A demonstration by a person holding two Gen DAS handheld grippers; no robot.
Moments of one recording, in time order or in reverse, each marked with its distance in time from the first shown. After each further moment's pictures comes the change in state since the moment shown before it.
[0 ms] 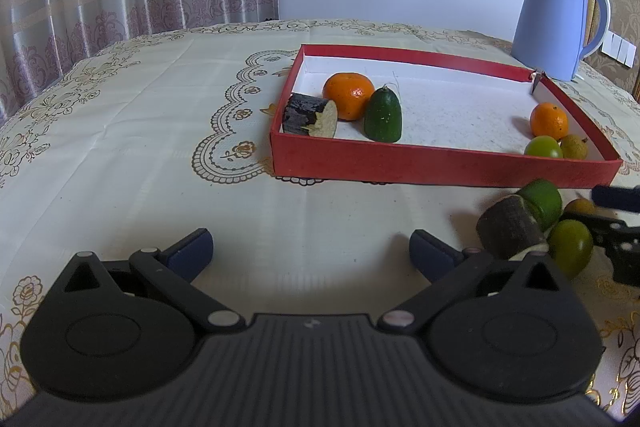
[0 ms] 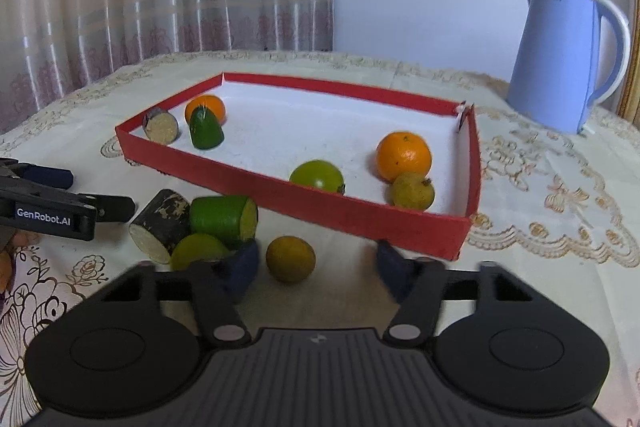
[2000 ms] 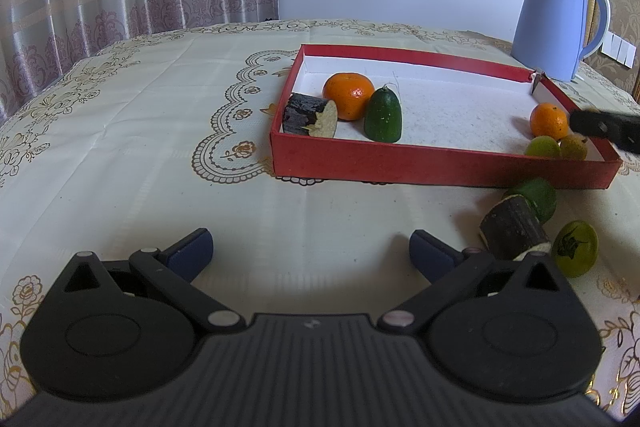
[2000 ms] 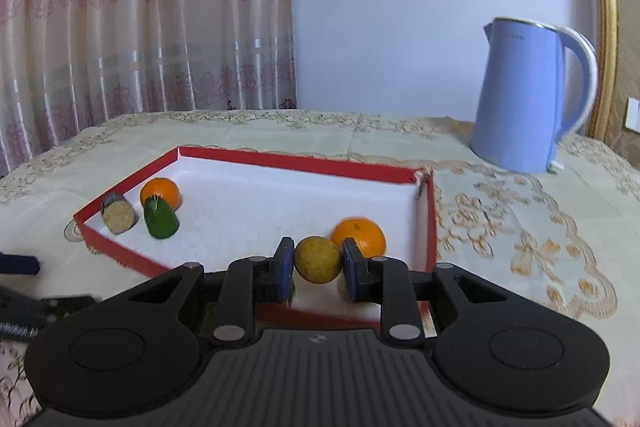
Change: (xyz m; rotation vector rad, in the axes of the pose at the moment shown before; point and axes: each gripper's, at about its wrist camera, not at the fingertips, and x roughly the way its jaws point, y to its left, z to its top) left arm 0.000 0.000 0.000 0.000 -0.001 0.000; right arm 0.003 -0.019 0.042 0.057 -0.154 -0.092
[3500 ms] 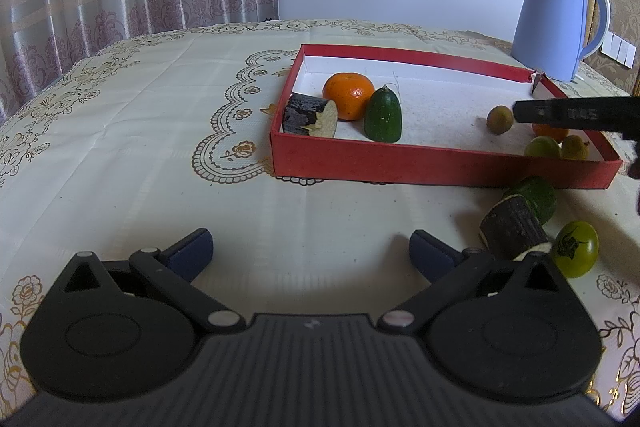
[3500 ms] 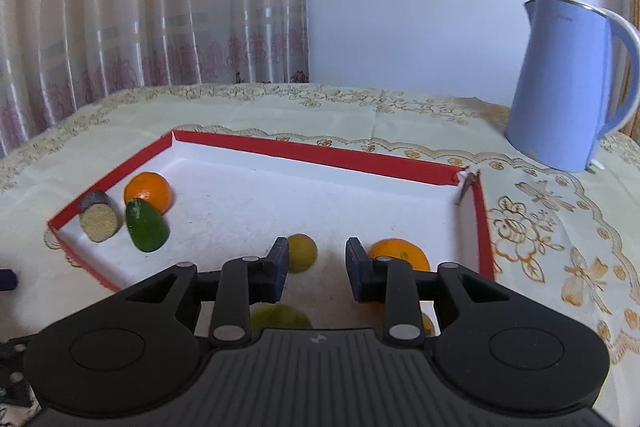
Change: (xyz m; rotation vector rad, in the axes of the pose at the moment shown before) left arm 0.000 0.000 0.000 0.000 0.000 -0.001; right arm 0.048 0.005 0.015 0.003 0.088 0.037
